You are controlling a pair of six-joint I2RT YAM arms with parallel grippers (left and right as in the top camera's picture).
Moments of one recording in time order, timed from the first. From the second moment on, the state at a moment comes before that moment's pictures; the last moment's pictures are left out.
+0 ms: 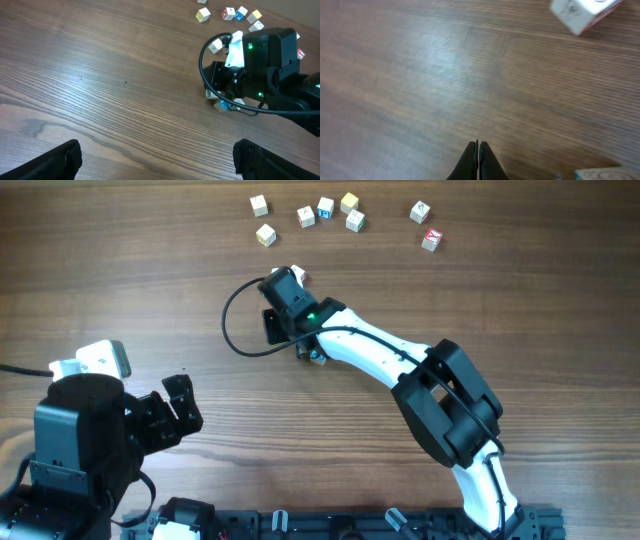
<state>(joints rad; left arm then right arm) -0.22 0.85 1.47 -1.47 -0.20 -0.49 0.76 2.19 1.59 -0.38 0.02 0.47</state>
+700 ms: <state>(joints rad) -0.22 0.85 1.47 -1.47 -0.20 -0.49 0.76 2.19 1.59 -0.54 -0.02 0.47</state>
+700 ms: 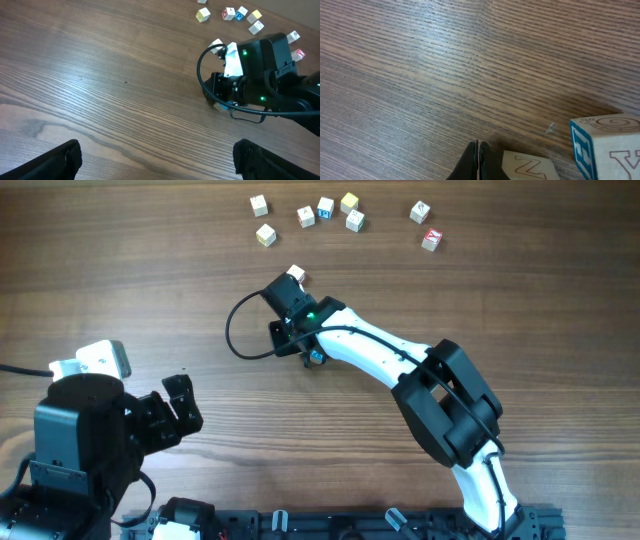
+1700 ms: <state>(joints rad) -0.22 0.85 1.47 -1.47 -0.20 -0.49 0.76 2.19 1.59 -0.62 -0.07 0.40</state>
